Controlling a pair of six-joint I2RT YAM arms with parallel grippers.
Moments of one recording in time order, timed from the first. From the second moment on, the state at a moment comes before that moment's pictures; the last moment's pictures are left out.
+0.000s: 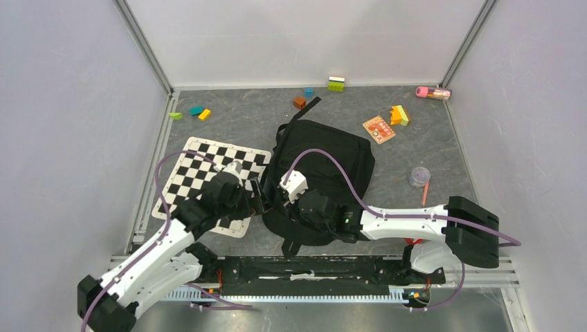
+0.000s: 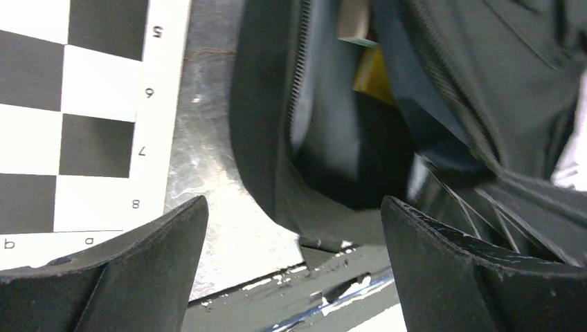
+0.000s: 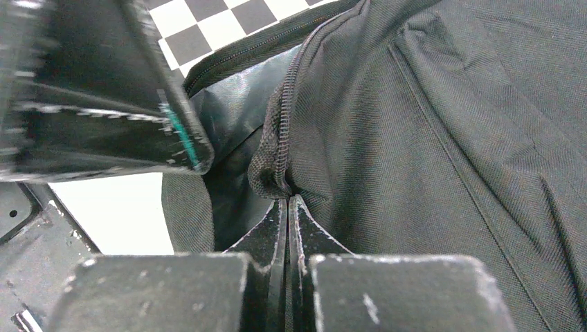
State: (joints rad) left arm -0.61 0.73 0.56 -0.61 0.05 -0.78; right arm 1.25 1.41 0.76 0.19 0.42 0.16
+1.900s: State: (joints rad) left arm -0.64 0.56 0.71 -0.83 0.05 -0.82; right arm 1.25 1.54 0.85 0.20 0.16 0.11
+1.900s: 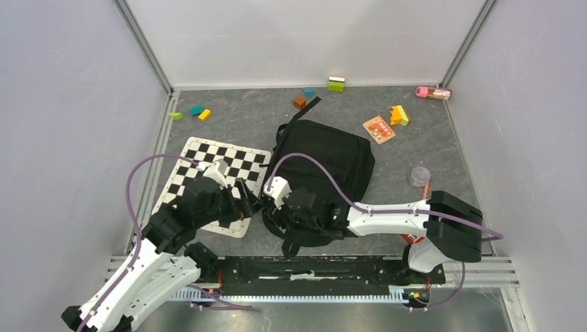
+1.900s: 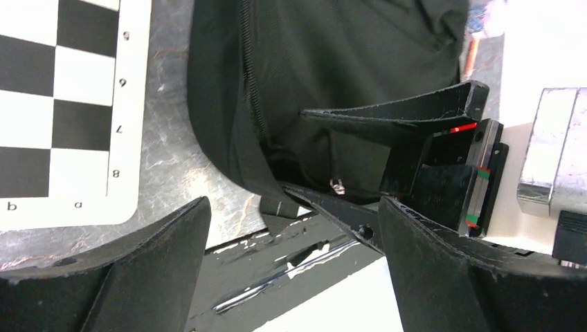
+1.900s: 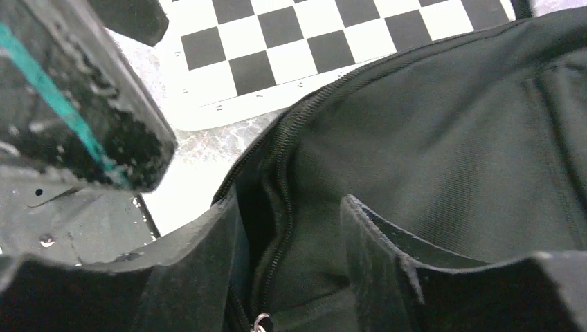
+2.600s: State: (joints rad) left arm -0.67 0.81 0.79 -0.60 0.16 -0.63; right arm 1.25 1.07 0.51 0.12 0.38 0.21
